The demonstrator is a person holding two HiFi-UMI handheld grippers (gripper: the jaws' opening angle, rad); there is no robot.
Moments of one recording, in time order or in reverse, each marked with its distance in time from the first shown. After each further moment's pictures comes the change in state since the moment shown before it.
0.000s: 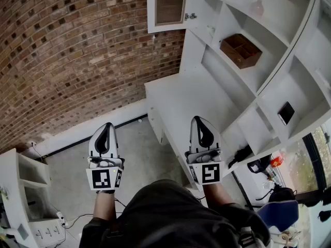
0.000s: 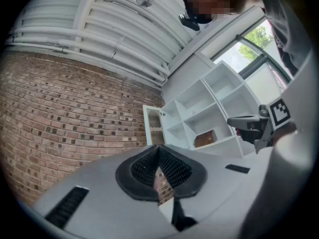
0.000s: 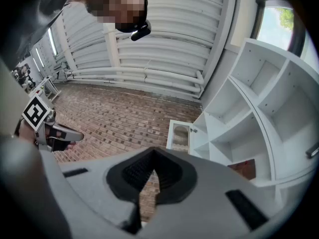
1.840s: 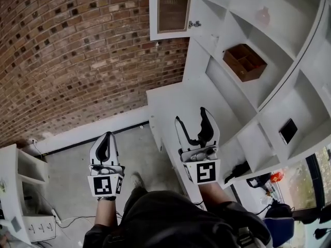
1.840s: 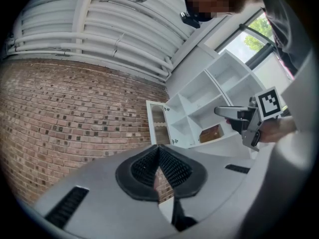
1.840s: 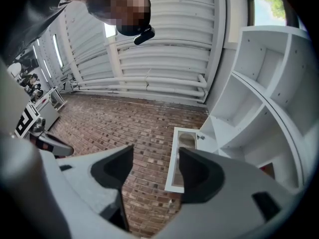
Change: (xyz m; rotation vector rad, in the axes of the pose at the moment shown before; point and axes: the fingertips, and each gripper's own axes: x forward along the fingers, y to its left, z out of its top) left arm 0.022 -0.027 -0.020 0.013 0.043 0.096; right arm 0.054 -0.032 0.005 0.021 -0.121 0.086
